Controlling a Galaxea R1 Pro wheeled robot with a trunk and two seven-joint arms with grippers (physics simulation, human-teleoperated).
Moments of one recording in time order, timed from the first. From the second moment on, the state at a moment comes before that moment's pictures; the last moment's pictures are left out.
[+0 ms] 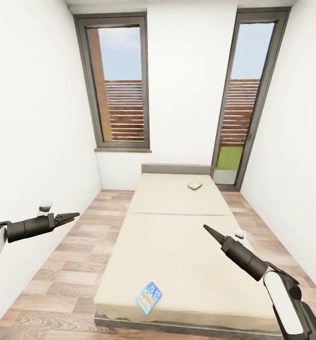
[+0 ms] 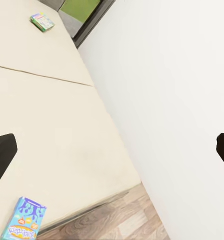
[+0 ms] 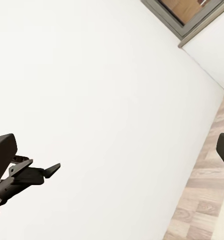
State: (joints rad) left arm -0.69 0.44 0.30 -1.00 0.16 0.92 -1.25; right arm -0.27 -0.10 -0.19 -1.41 -0.78 0.62 0.74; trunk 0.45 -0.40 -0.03
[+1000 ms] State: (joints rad) left arm -0.69 0.44 0.30 -1.00 0.16 0.92 -1.25; right arm -0.27 -0.10 -0.19 -1.41 -0.78 0.63 0.74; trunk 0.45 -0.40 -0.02
